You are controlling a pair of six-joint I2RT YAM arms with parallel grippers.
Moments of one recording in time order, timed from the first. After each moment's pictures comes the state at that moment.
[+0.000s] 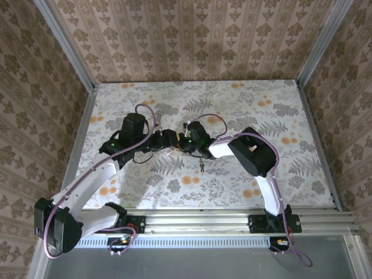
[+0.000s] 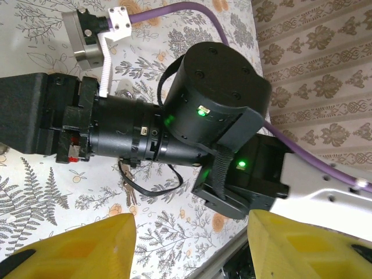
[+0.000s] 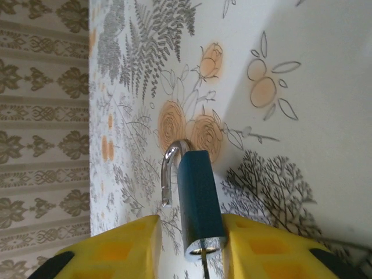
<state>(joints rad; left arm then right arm) -0.54 1.12 0.89 -0.39 0.51 -0.76 0.67 2.15 1.16 0.44 -0.37 1.05</state>
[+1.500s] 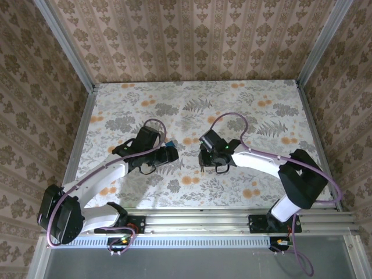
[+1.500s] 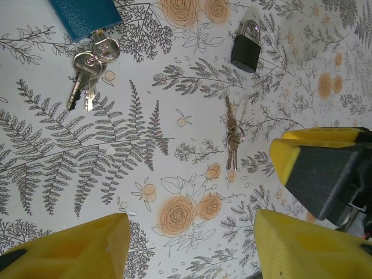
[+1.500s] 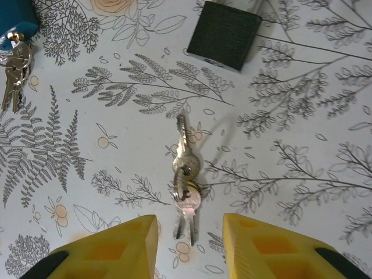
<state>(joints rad) -0.63 1.20 0.78 -0.51 0.29 -0.78 0.74 1.60 0.96 -0.45 0.04 0.69</state>
